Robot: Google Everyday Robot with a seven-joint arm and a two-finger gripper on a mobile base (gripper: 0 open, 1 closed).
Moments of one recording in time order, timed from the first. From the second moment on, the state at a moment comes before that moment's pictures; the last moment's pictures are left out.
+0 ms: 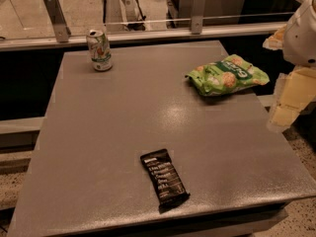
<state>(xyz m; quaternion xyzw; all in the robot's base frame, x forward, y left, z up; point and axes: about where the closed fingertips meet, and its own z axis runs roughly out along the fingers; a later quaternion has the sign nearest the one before) 0.438 -0.217 0.977 -0.60 0.78 -0.03 0.16</state>
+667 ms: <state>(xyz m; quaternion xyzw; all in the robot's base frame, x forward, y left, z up) 0.437 -0.212 0.975 -0.60 0.78 -0.02 0.17</state>
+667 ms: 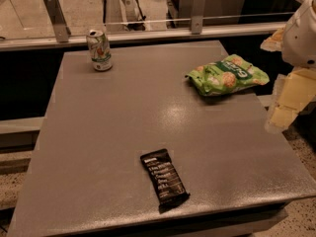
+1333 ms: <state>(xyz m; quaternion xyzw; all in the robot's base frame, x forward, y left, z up) 0.412 -0.143 0.941 -0.60 0.78 0.04 0.18</state>
